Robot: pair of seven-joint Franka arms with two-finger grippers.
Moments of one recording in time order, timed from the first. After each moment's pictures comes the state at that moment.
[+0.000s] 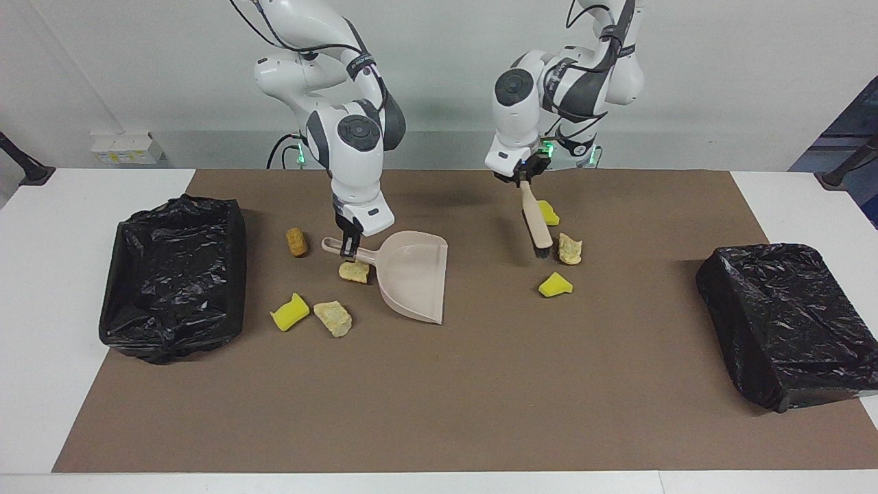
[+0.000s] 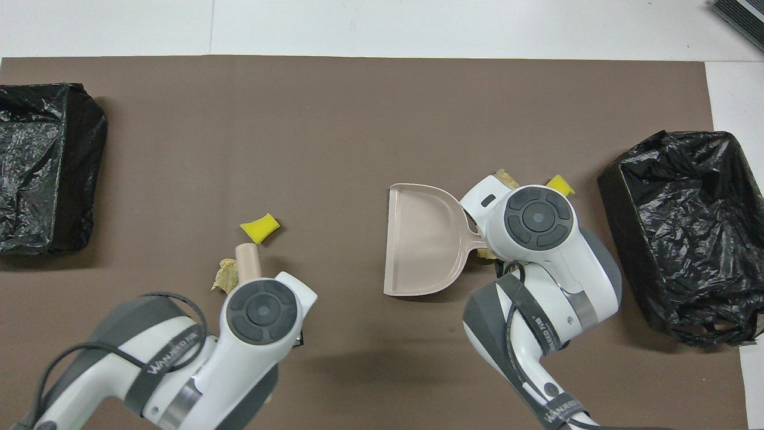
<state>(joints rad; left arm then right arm) -0.59 -0.16 -0.03 -2.28 0.08 1.73 -0.80 0.33 0.10 0.05 -2.07 -0.22 2.10 -0.99</state>
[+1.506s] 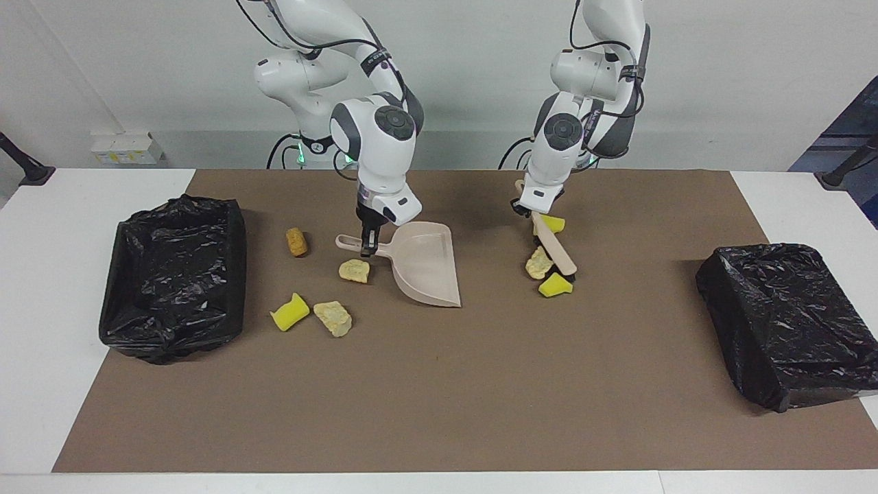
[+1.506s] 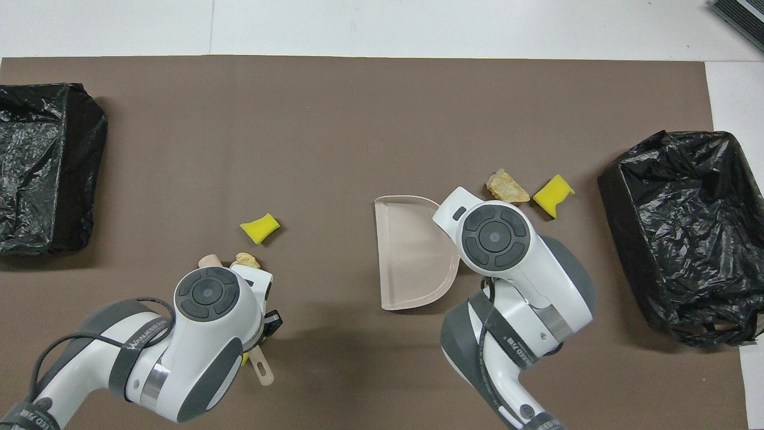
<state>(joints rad) -0.51 -0.07 -0.07 -2.35 -0.12 2.10 -0.70 0.42 0.11 0.05 -2.04 -0.30 2.06 -1.00</state>
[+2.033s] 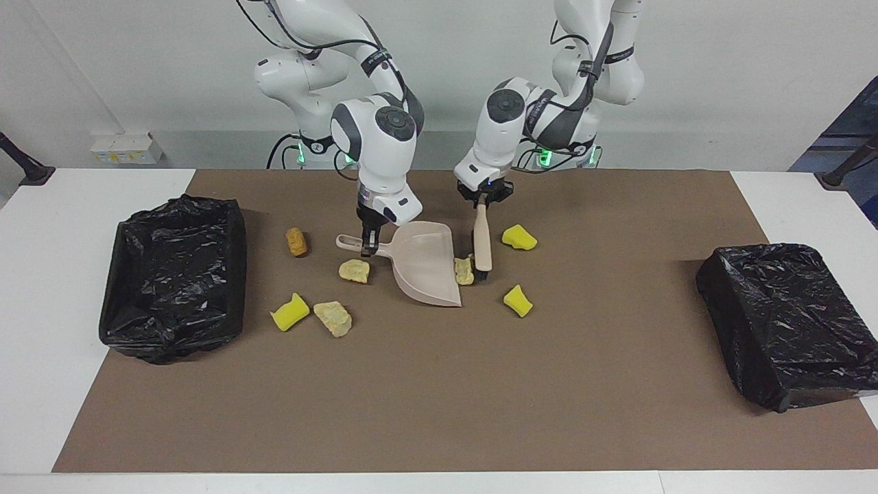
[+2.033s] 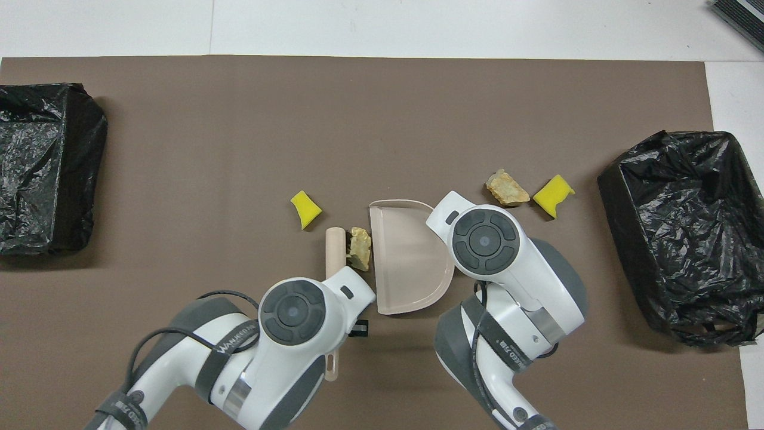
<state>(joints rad) -0.76 -0.03 -0.07 -2.23 -0.16 2.10 -0.55 0.42 0.11 0.05 -2.05 -0.30 2.06 -1.00</state>
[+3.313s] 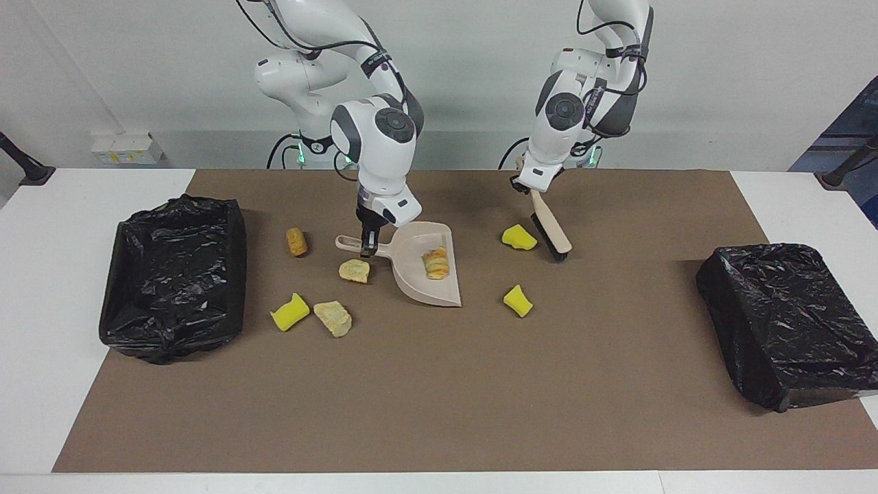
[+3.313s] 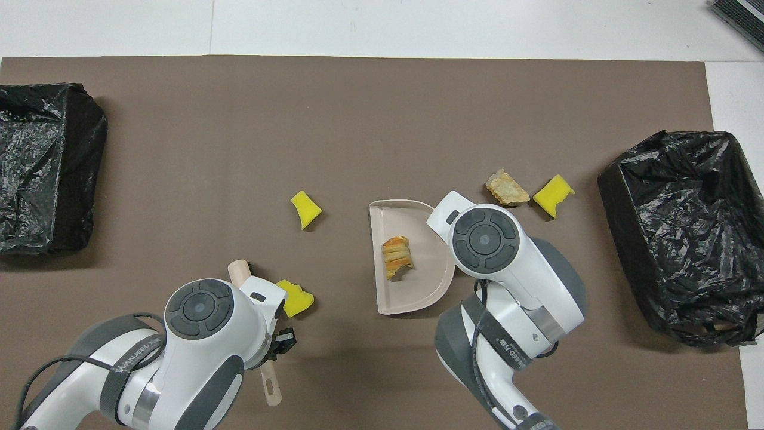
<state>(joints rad) -0.53 -0.20 -0.04 -2.45 -0.14 1.99 -0.80 0.42 0.11 0.04 -2.05 -0.30 2.06 -1.00</state>
